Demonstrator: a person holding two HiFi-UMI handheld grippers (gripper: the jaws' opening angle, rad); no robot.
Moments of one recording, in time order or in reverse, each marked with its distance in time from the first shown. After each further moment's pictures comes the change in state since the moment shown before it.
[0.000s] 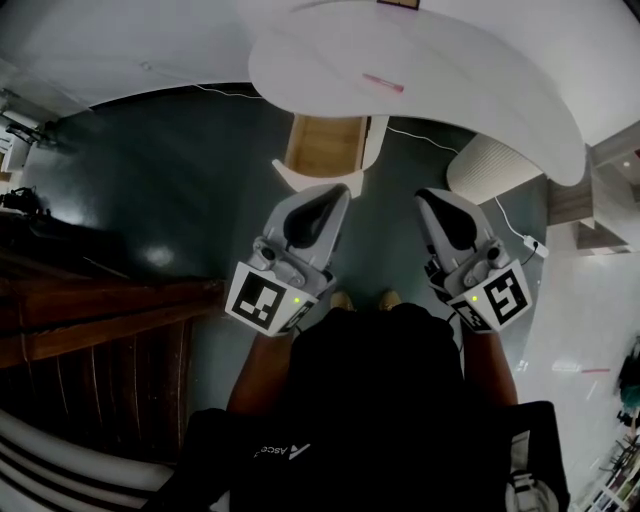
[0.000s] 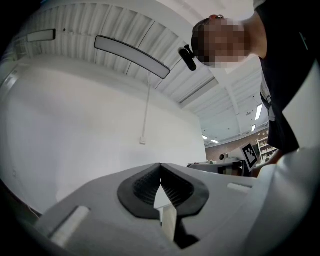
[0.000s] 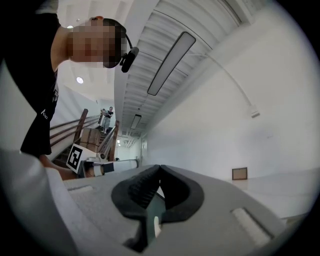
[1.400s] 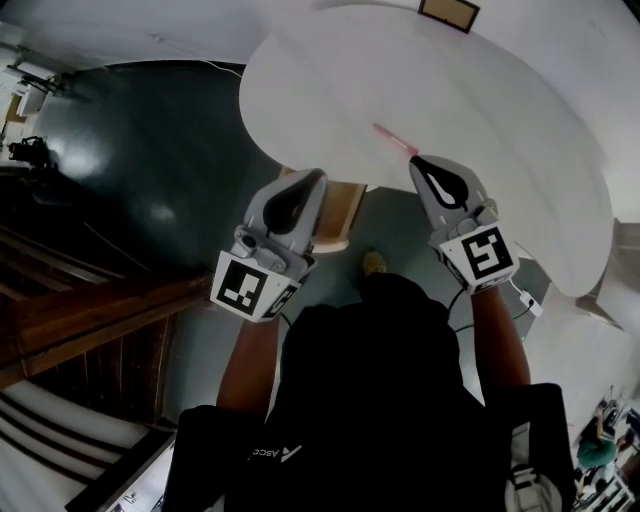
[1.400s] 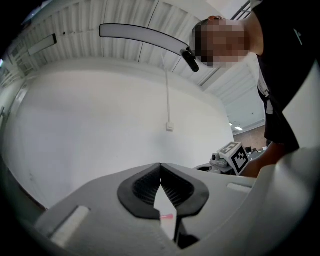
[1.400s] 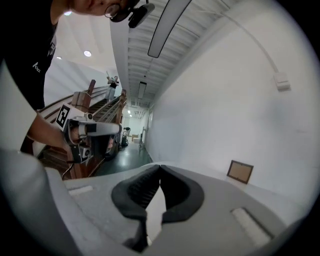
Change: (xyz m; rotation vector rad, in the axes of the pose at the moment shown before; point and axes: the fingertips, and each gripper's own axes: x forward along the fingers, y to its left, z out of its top) left arm 0.196 0.180 -0.099 0.032 0.085 0.230; right arm 0.183 -0.276 -0.120 -0.183 0.349 0.134
